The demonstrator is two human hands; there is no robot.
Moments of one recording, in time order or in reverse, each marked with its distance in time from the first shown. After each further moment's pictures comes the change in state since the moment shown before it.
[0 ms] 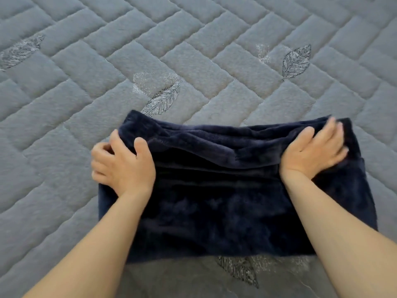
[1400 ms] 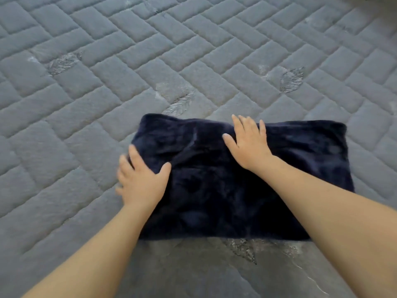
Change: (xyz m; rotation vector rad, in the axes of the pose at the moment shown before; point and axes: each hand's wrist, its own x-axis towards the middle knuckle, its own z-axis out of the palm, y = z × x) left_hand -0.041 -0.045 -0.060 0.085 -0.301 0.080; right_hand -0.048 -0.077 -0.033 -0.205 -0.755 -0.866
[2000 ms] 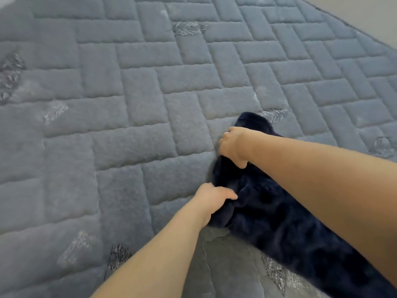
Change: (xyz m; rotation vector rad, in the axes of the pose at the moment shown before) left_hand -0.035 -0.060 -0.012 -0.968 -0.730 -0.571; right_hand 0.042 -0.260 -0.004 -1.174 -0.570 -1.074
